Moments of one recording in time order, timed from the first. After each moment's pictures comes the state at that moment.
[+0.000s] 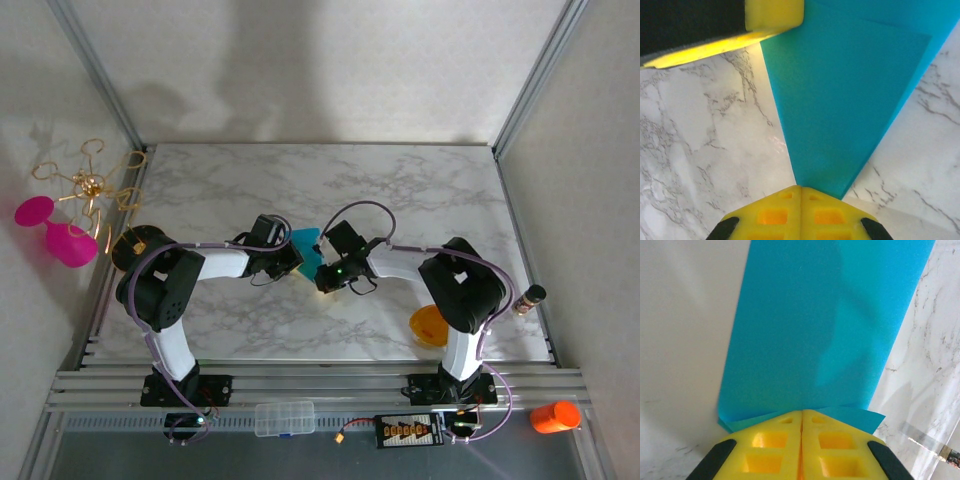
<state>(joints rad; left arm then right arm) -0.47 1.81 0.86 0.03 0.31 -1.06 0.75 1.84 1.01 -0.29 -0.37 0.28</state>
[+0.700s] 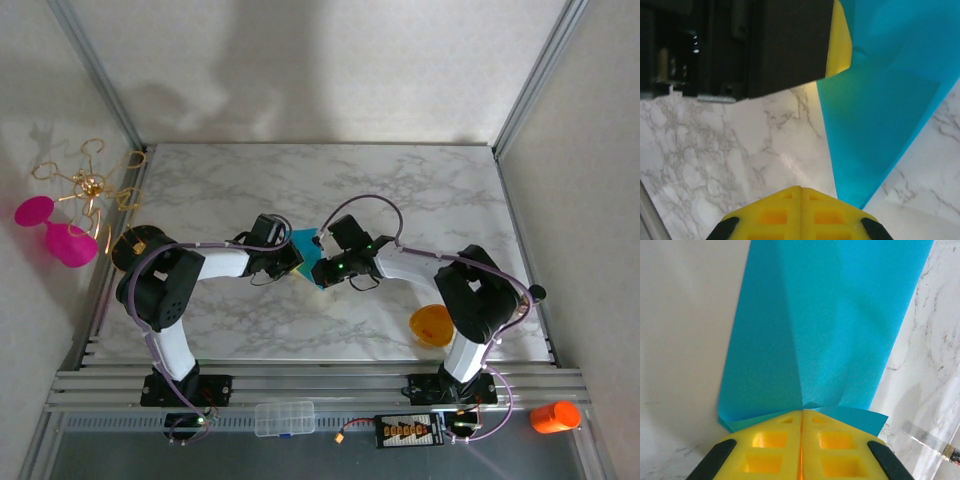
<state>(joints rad) -0.47 1.81 0.86 0.02 0.31 -1.05 0.75 1.76 1.01 -0.25 -0.41 0.31</state>
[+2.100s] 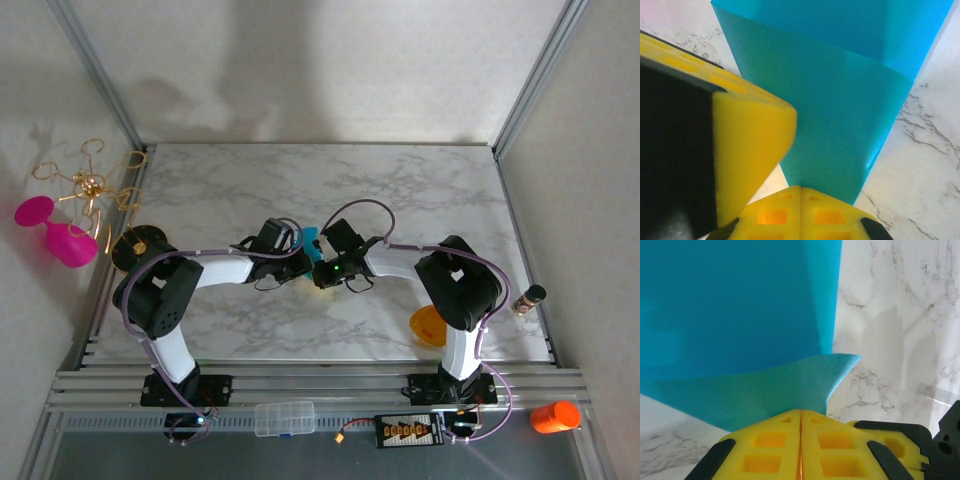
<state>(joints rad) -0.55 1.76 0.84 0.03 0.34 -0.92 0.75 1.87 1.04 -0.24 -0.34 0.38</state>
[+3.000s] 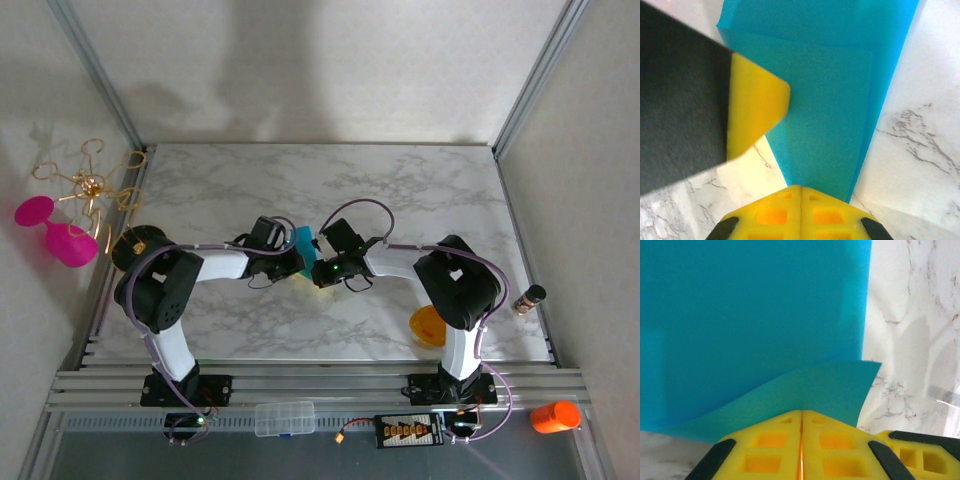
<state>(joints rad) -0.46 1.80 0.85 0.00 0.38 -0.84 0.75 1.88 1.03 -0.21 -0.34 0.35</state>
